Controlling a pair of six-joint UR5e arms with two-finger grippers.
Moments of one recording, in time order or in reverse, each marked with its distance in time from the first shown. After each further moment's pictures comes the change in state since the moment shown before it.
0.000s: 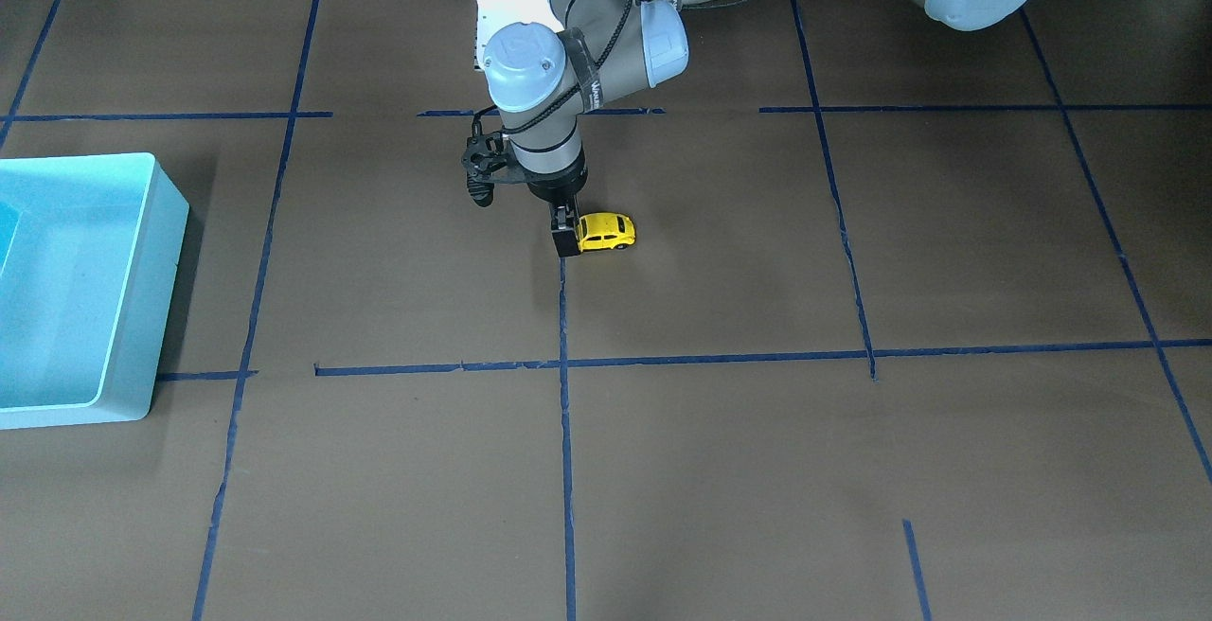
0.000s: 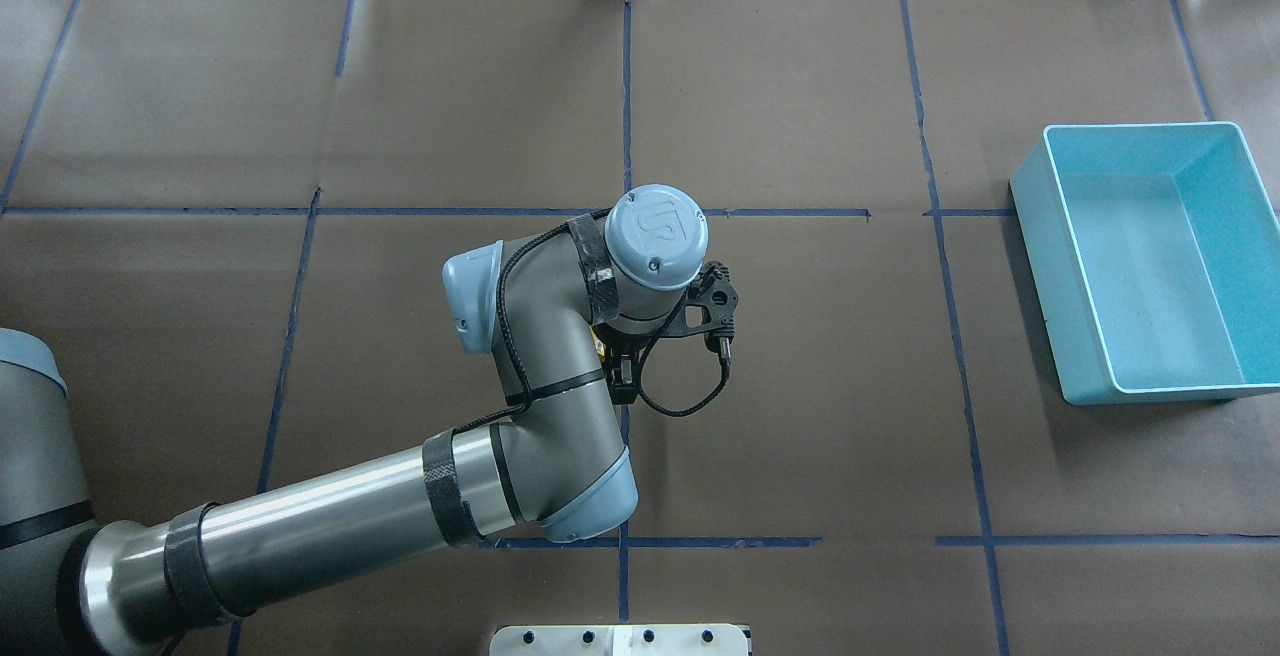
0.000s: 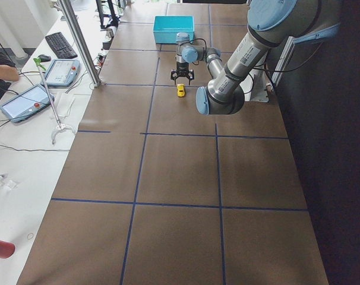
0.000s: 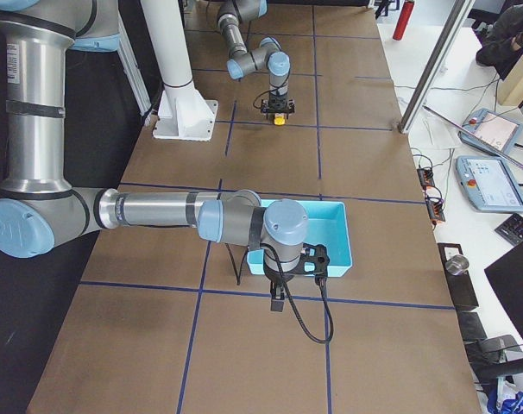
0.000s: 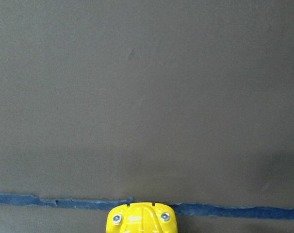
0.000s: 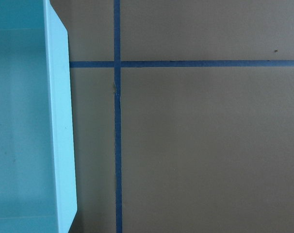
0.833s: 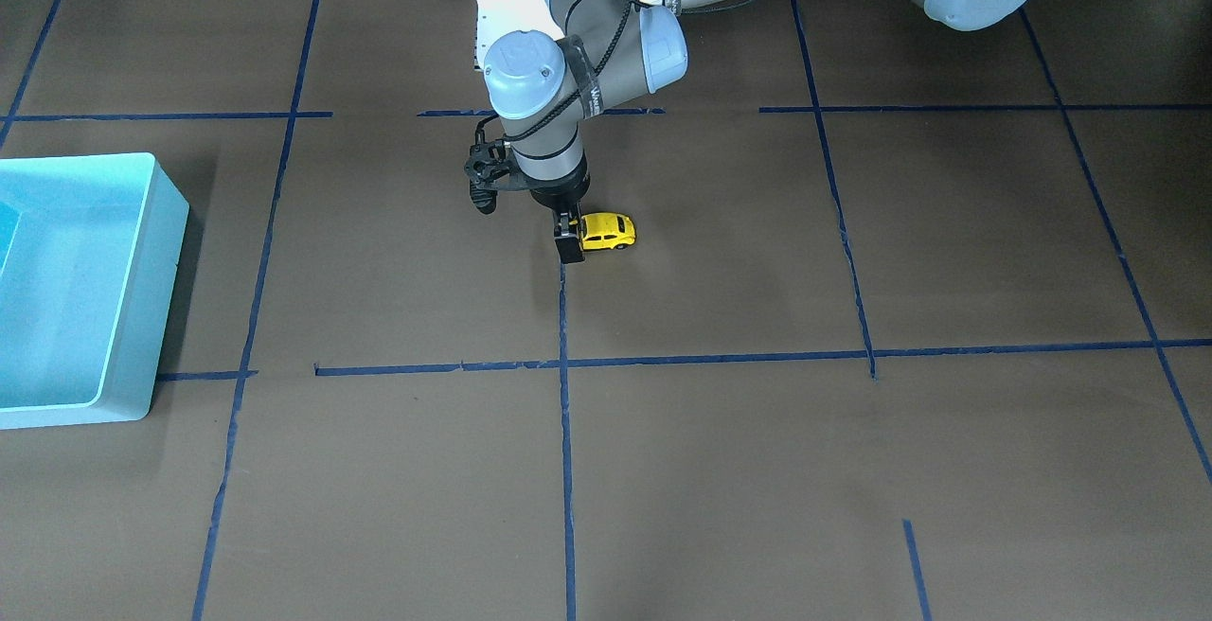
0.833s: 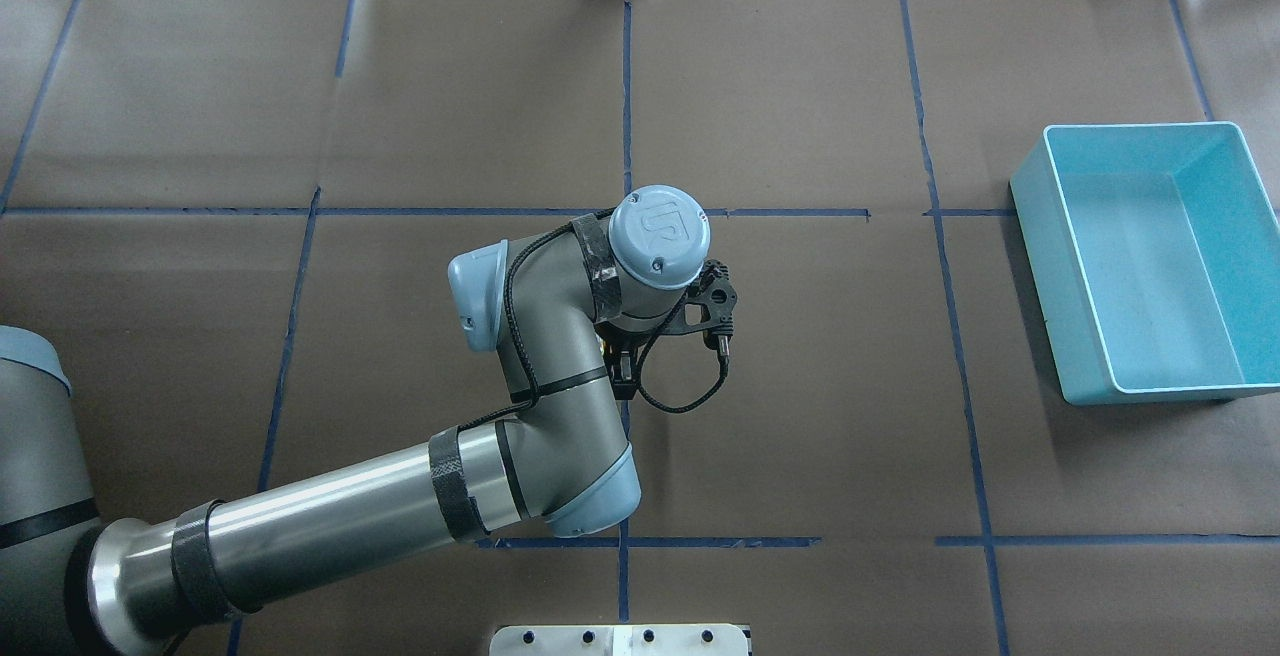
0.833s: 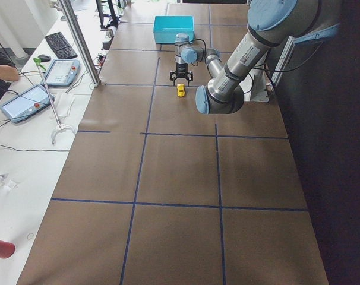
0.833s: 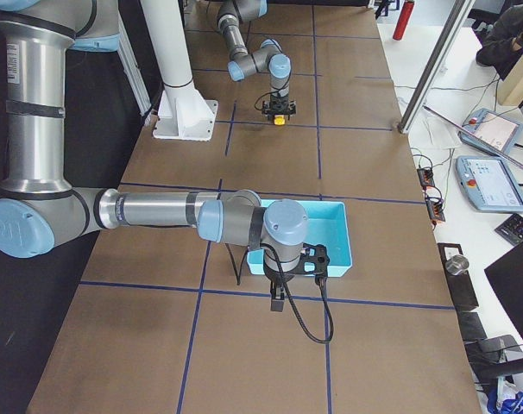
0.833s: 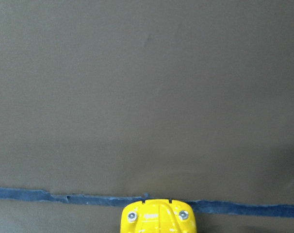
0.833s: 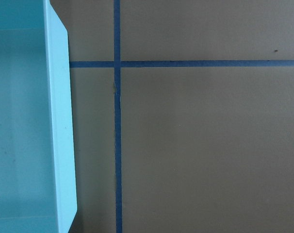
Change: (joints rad) left arm -0.001 -0.012 0.033 -0.010 0.008 0.005; right arm 0.000 0.000 0.000 0.000 0.000 0.000
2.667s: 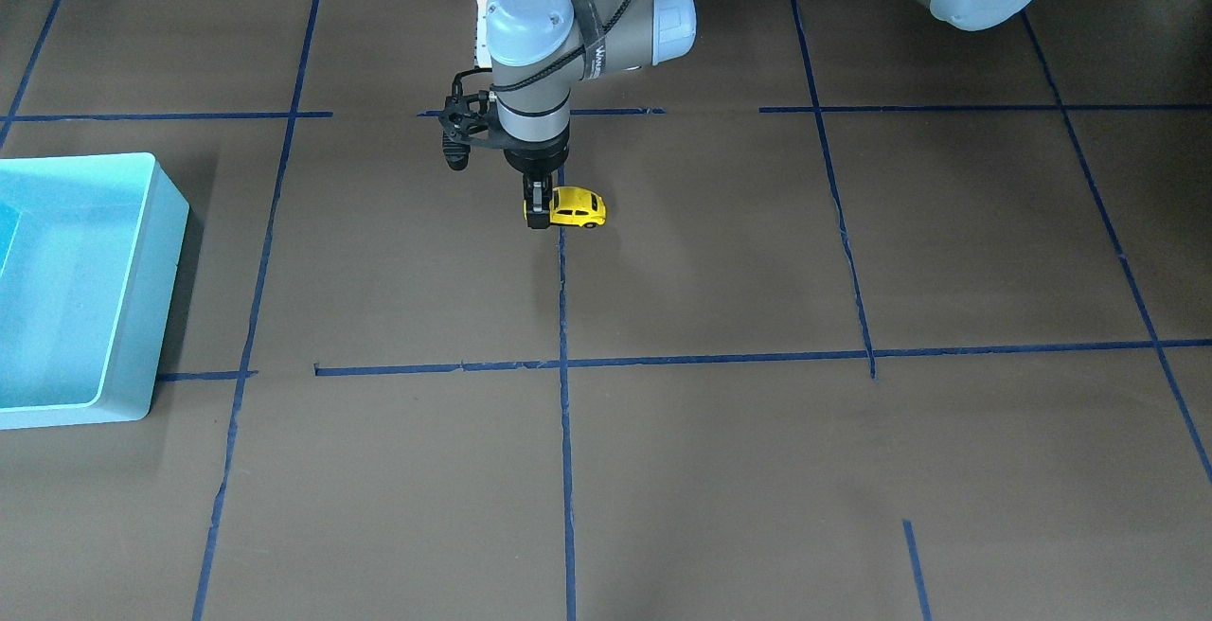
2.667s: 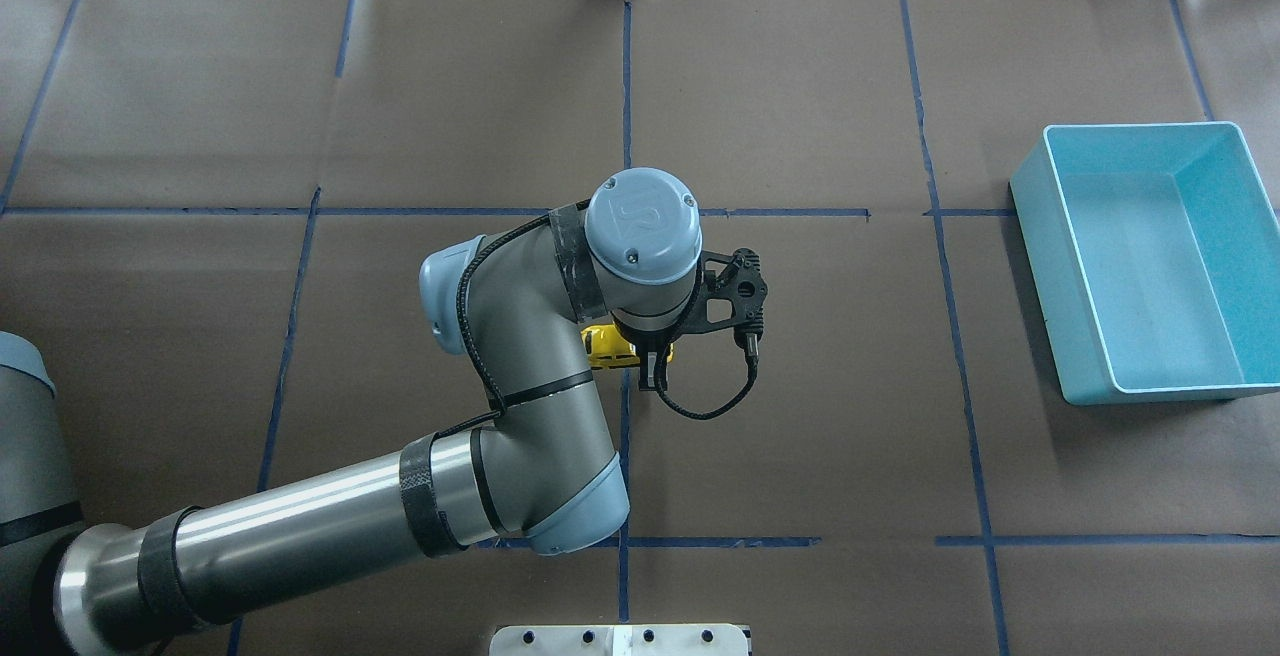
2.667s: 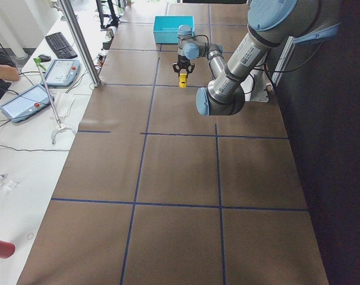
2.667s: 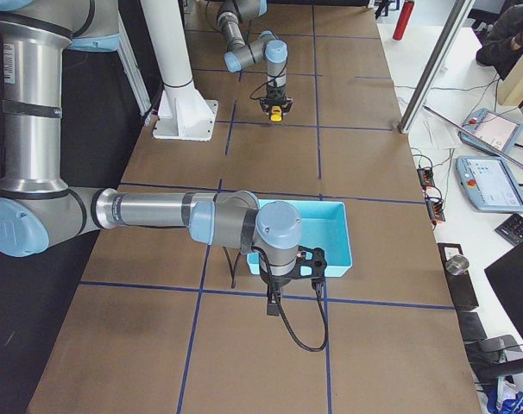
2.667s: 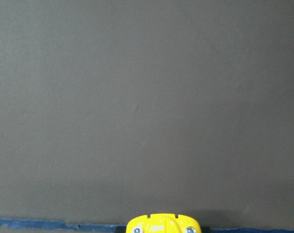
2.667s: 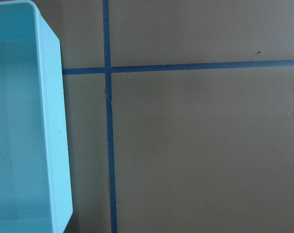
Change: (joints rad) left arm -0.002 0.040 -0.135 -0.150 -0.066 -0.009; right arm 0.048 -0.009 0.007 0.000 0.003 -0.003
